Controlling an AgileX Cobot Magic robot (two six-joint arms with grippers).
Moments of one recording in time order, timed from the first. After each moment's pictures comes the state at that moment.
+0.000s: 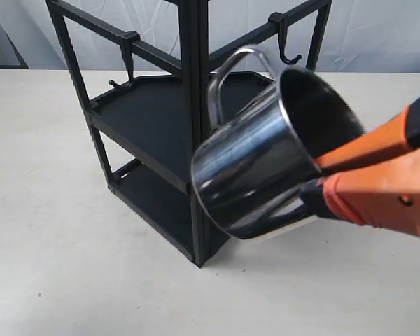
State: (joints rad) left arm -0.09 0.01 0.00 0.16 0.25 0.04; right arm 1.17 0.84 -1.08 0.05 0.96 -0.23
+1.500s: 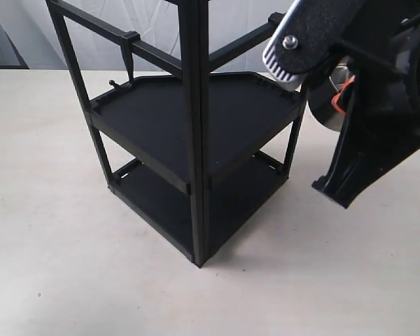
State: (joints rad) left arm -0.13 0.01 0.00 0.16 0.24 0.04; right arm 1.17 1.13 -1.07 -0.75 1.20 0.28
